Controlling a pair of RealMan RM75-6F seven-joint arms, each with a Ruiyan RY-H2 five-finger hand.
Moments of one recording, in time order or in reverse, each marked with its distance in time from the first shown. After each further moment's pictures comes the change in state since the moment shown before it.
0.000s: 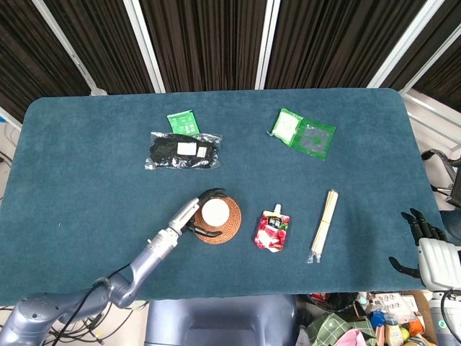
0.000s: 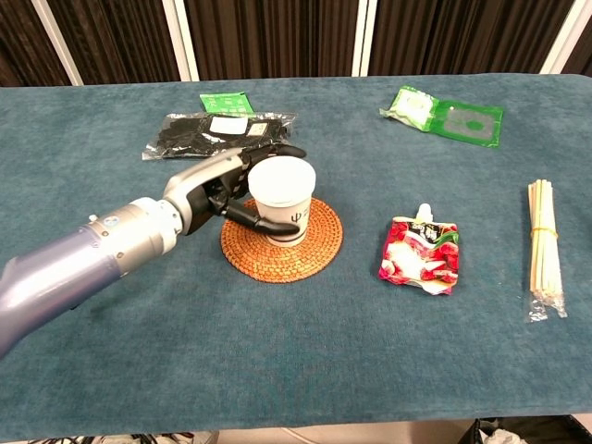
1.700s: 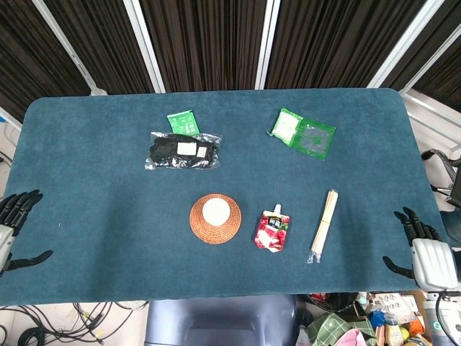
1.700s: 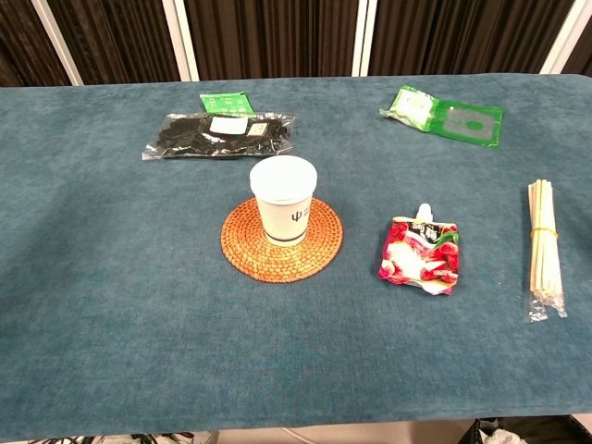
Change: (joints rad) left arm 0.585 0.978 0.249 -0.641 0.098 0.620 0.605; right arm -0.001 -0.023 -0.008 0.003 -0.052 0.030 0.002
